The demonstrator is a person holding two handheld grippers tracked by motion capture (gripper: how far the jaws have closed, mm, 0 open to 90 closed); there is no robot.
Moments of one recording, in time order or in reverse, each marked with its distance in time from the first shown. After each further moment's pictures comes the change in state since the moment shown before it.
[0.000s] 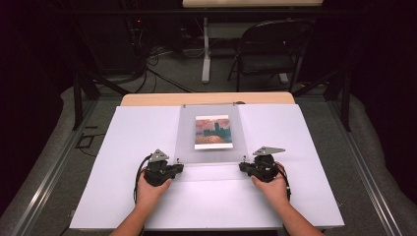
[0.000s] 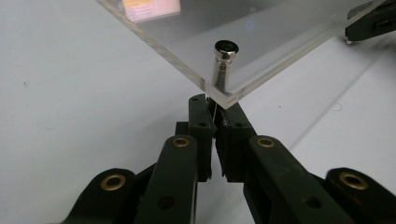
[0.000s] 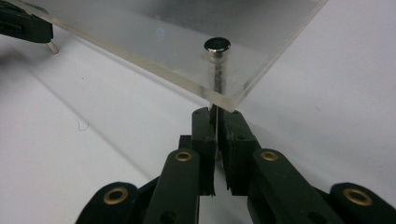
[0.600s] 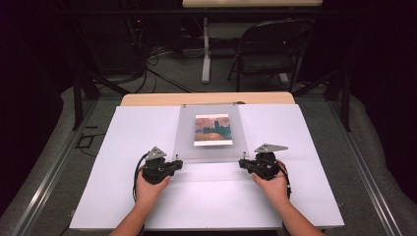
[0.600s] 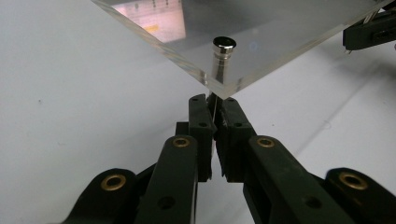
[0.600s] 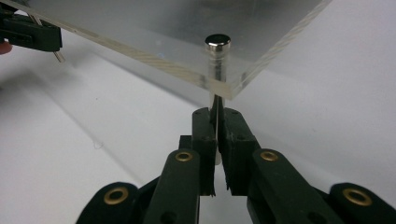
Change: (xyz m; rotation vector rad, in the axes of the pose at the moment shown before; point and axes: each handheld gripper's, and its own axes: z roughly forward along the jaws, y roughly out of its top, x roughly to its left) left arm 0.001 0.006 -0.007 -0.048 -0.006 -0.019; right arm 0.001 0.009 -0.007 -0.043 0.016 0.011
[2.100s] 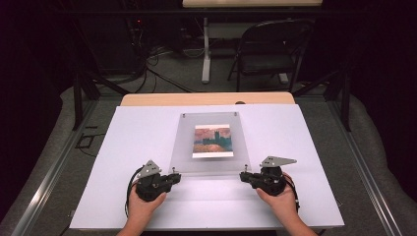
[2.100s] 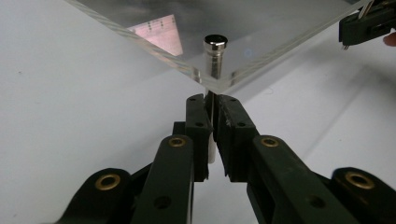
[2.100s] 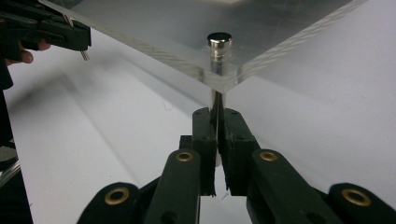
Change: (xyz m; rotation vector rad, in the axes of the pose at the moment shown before) left arm -0.031 -0.023 -0.039 -0.020 -0.028 0.044; right arm 0.028 -0.019 -0.038 -0.013 0.104 -0.038
